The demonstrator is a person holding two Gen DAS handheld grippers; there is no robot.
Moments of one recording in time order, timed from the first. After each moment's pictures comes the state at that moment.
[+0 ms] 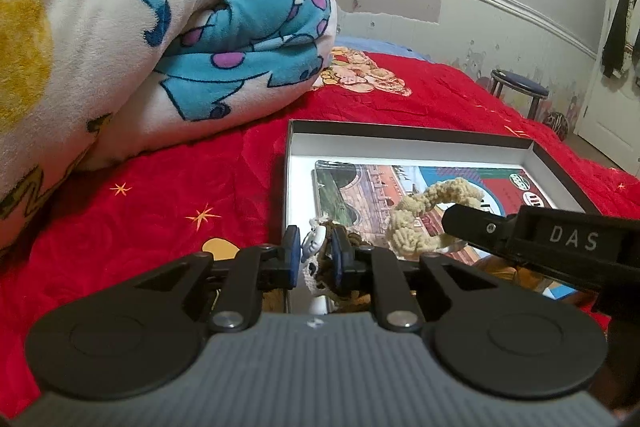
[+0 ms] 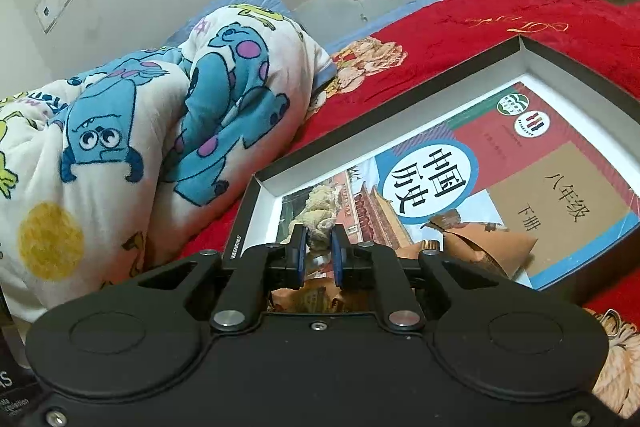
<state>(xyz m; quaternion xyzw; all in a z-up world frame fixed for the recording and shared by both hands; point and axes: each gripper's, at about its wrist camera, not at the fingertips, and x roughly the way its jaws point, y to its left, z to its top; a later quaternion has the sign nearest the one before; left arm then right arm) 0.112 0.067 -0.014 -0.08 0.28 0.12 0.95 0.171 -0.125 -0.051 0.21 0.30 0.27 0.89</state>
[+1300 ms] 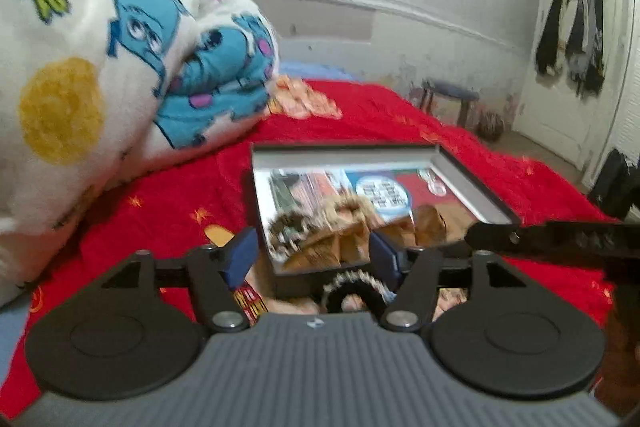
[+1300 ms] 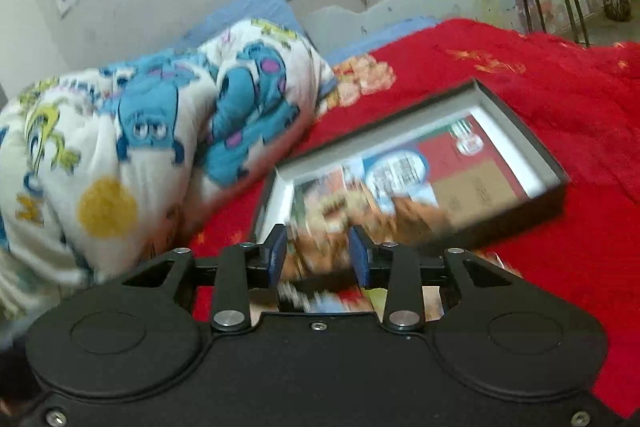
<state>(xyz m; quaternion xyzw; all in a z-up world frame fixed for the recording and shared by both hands) 0.014 0.055 0.039 -0.06 0.26 0.02 0.96 0.061 -0.194 0.008 0.18 0.31 0.26 0.90</state>
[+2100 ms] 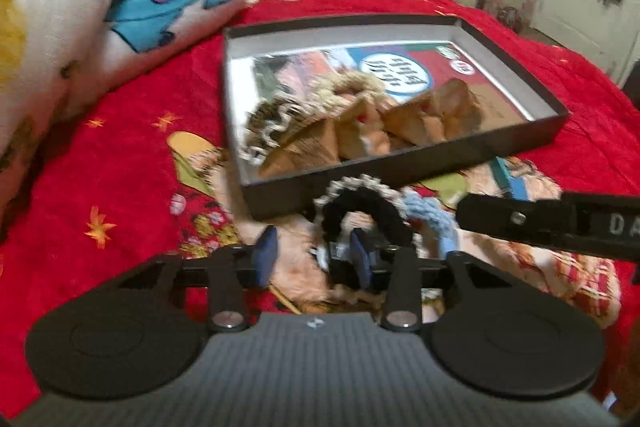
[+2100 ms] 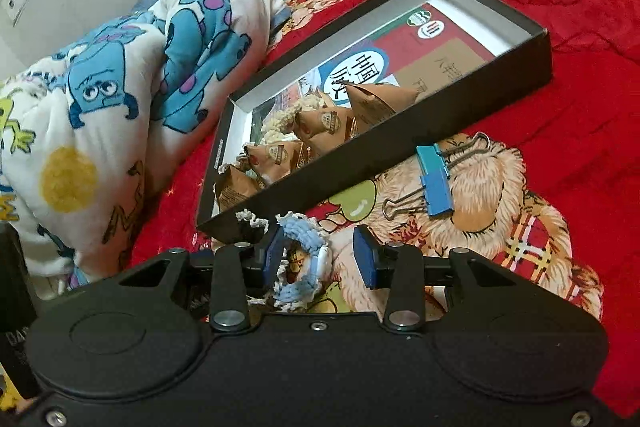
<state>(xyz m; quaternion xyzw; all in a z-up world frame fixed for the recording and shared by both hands) 0.062 0.032 -0.020 -0.02 0.41 0.02 0.91 0.080 -0.184 -0.050 0.24 0.41 0.23 0.85</state>
